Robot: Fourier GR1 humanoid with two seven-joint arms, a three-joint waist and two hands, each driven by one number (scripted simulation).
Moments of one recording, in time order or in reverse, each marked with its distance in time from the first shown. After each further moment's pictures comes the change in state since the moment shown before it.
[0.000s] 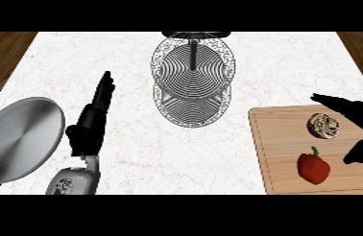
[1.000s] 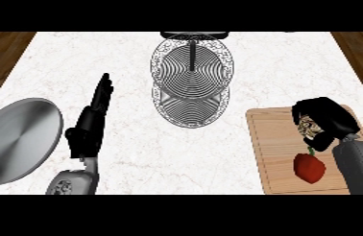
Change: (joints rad) left arm 0.016 -0.005 0.011 0.003 -0.009 -0.007 -0.017; right arm -0.021 0.174 0.072 0.004 0.130 -0.333 0.095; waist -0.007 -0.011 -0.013
